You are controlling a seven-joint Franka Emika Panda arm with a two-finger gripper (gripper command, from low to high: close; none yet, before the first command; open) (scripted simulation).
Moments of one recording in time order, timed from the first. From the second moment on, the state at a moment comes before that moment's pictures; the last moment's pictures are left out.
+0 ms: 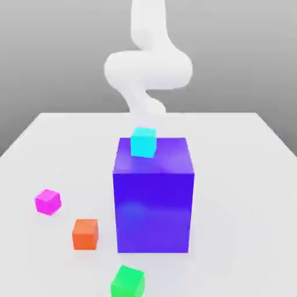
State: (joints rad) arm -0.08 -0.72 -0.01 -2.36 -0.01 2.36 0.90
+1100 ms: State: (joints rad) arm -0.83 0.27 -0.04 -2.82 0.16 3.08 1.73
